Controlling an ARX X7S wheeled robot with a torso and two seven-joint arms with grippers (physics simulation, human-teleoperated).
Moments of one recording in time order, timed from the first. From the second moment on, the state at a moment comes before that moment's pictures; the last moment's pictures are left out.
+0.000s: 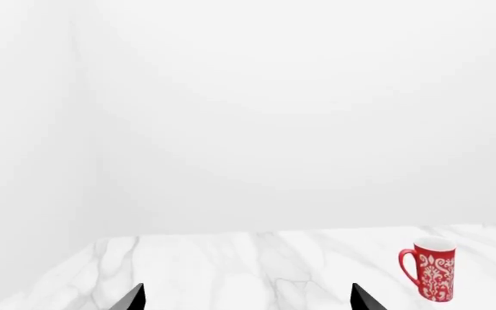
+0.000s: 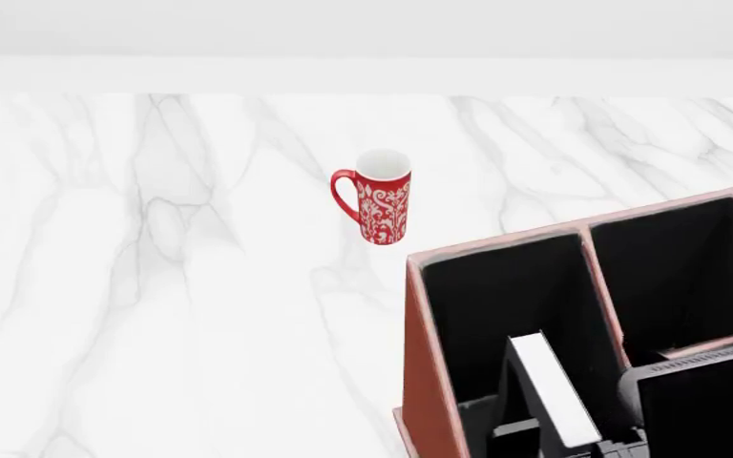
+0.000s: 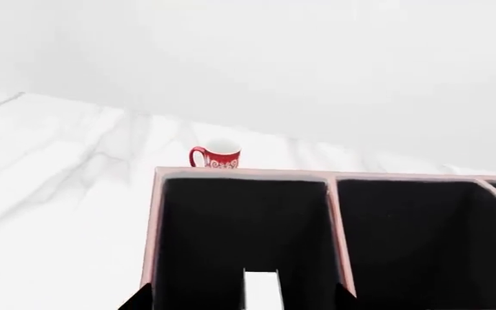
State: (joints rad) left arm 0.25 -0.66 -0.02 0.95 -0.51 -0.39 -0.63; right arm 0.24 0.86 -0.24 -0.49 0.92 0.49 0.31
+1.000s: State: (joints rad) left arm 0.30 -0.69 -0.05 1.00 -0.53 -0.35 -0.66; right arm 0.15 0.88 -0.10 -0.87 1.02 0.47 0.58
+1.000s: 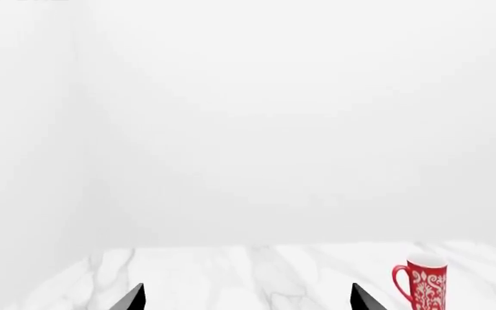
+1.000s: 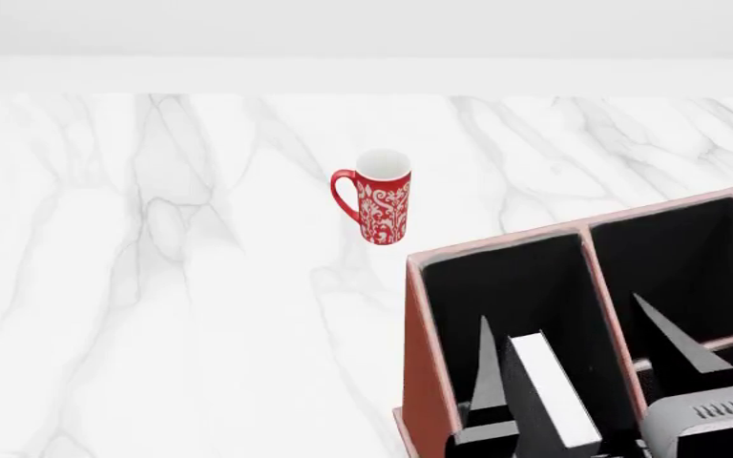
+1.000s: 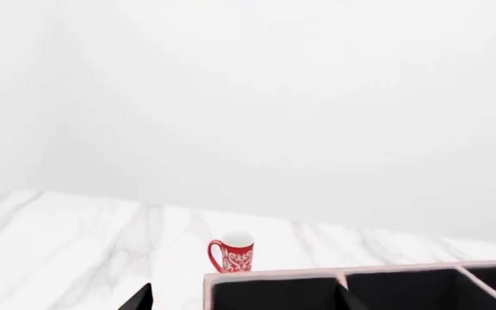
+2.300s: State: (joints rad) left arm 0.39 -0.90 0.02 1.04 -0.54 -0.15 -0.86; right arm -0.09 1.10 -0.22 -1.04 0.73 0.07 0.88
